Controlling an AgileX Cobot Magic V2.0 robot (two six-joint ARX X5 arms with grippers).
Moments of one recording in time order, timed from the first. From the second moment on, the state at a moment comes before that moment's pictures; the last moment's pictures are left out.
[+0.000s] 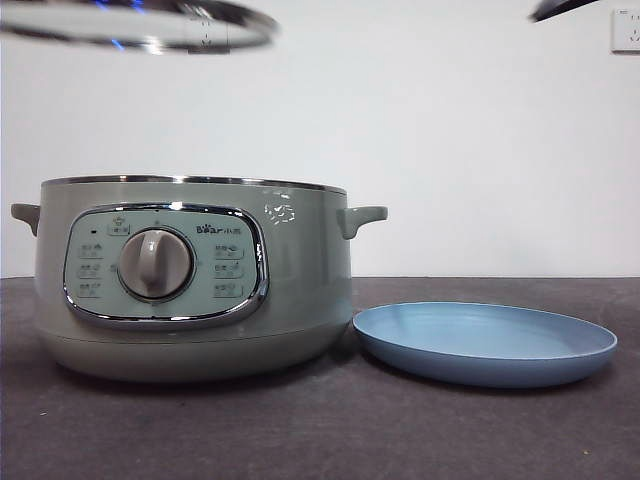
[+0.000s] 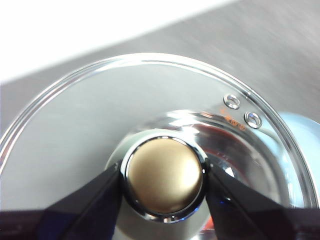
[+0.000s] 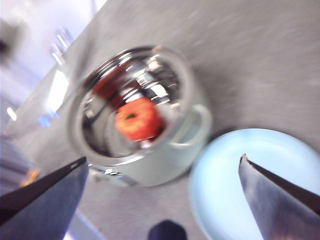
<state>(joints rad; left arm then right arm) -0.46 1.06 1.31 -0.73 -0.09 0.04 0.33 1.13 1.24 -0.75 -0.49 0.08</state>
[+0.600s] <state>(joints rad) -0.46 0.79 1.31 -0.86 -0.42 0.06 0.63 1.58 1.64 -0.85 -0.33 0.04</state>
